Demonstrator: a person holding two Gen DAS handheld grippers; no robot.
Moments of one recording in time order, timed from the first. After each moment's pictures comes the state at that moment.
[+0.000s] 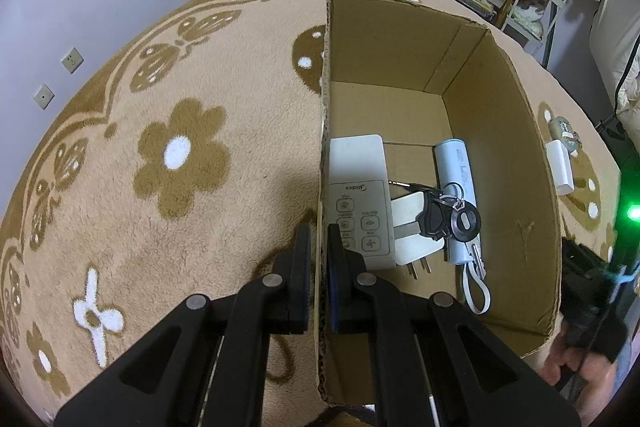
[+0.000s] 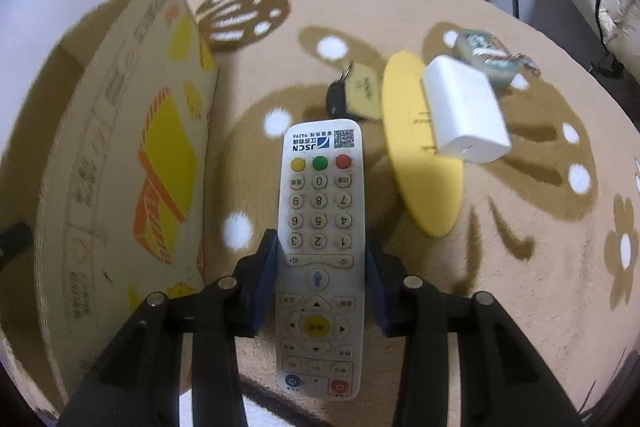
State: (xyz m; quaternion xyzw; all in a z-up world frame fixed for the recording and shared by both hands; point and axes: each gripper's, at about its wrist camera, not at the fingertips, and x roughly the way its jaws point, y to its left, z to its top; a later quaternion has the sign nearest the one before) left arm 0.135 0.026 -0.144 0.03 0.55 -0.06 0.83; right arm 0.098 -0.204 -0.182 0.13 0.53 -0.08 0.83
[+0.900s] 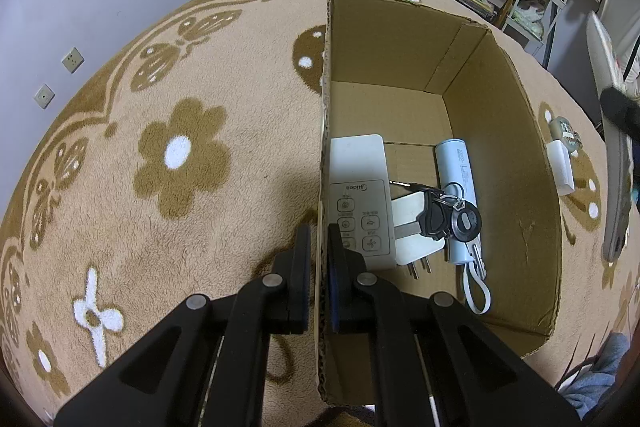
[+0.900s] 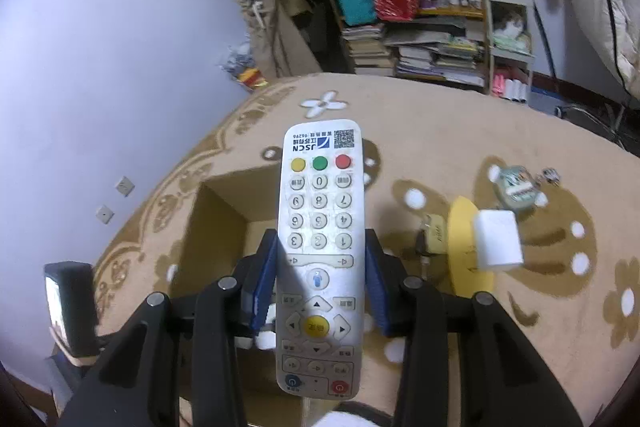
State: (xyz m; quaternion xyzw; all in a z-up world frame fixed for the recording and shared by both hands) left arm 0.134 0.026 -0.143 0.03 0.55 -0.06 0.83; right arm 0.103 -0.184 -0.058 0.19 0.38 0.01 0.90
